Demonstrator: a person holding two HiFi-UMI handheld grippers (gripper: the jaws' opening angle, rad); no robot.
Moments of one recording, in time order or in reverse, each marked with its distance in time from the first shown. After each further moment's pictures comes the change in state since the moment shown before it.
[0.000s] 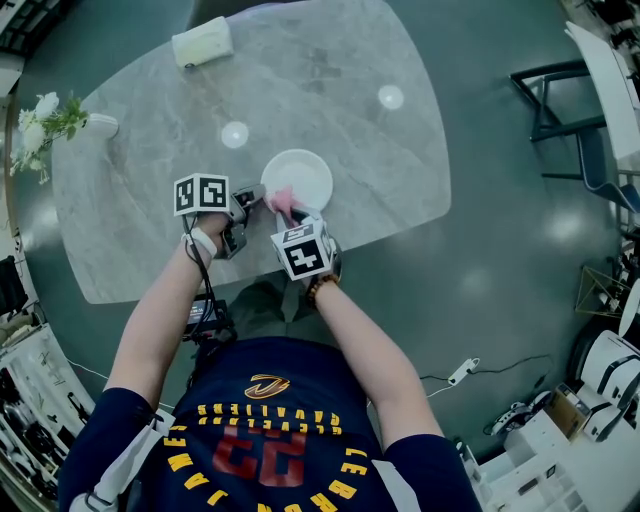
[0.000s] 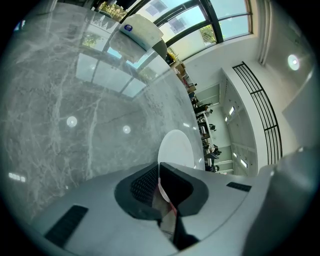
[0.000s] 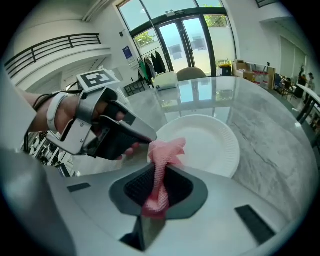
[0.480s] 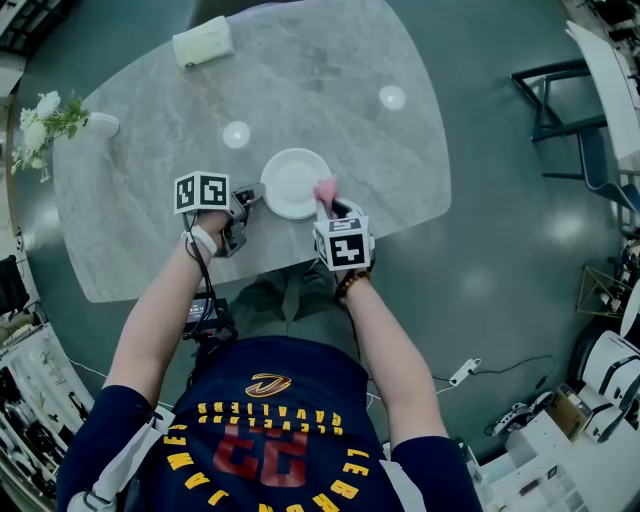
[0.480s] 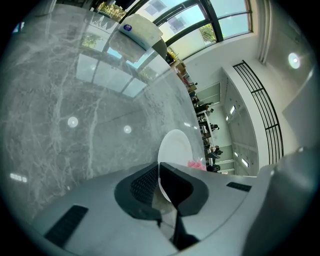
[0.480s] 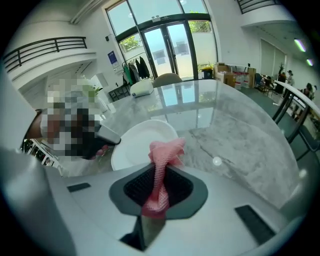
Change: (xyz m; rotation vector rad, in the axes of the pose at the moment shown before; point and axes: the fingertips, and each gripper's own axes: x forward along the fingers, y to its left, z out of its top) left arm -0.001 0.002 0.000 0.007 0.005 0.016; right arm -0.043 -0.086 -0.012 0.103 -0.029 -0.155
